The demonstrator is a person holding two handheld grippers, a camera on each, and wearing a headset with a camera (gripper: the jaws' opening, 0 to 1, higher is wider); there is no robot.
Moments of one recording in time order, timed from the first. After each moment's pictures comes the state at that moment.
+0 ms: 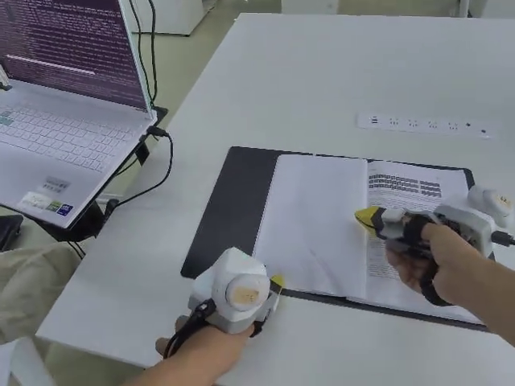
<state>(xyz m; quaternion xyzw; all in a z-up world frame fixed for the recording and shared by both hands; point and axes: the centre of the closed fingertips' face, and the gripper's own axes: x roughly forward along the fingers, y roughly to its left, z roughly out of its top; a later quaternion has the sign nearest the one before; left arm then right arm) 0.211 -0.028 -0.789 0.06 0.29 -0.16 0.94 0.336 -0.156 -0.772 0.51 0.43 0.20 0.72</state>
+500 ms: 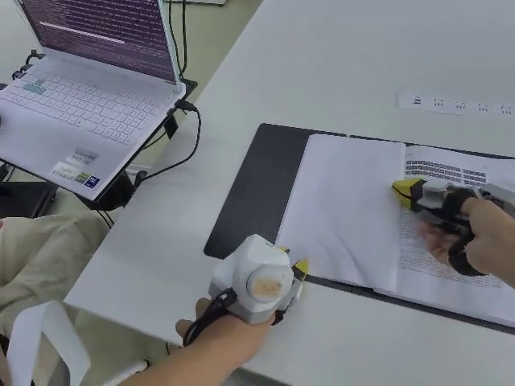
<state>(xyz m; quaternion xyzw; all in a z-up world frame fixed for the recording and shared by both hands) 0.208 -0.028 -0.791 0.05 0.28 -0.15 0.95 0.383 -0.158 -0.781 0.58 0.41 0.18 0.69</state>
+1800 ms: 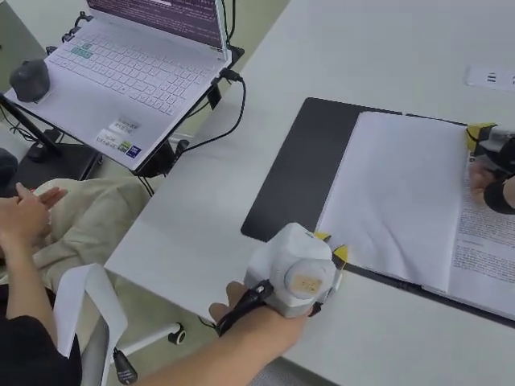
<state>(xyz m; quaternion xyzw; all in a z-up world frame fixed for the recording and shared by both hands) 0.212 -0.024 -0.792 0.04 0.28 -0.13 0.95 0.475 -0.165 -0.784 0.62 0.31 0.08 0.71</state>
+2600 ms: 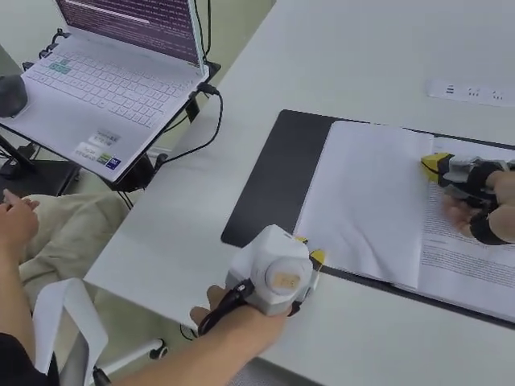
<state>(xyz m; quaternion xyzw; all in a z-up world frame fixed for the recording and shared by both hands) 0.212 -0.024 -0.792 0.05 0.28 -0.13 0.95 0.408 -0.159 -0.784 0.54 0.40 0.17 0.72</state>
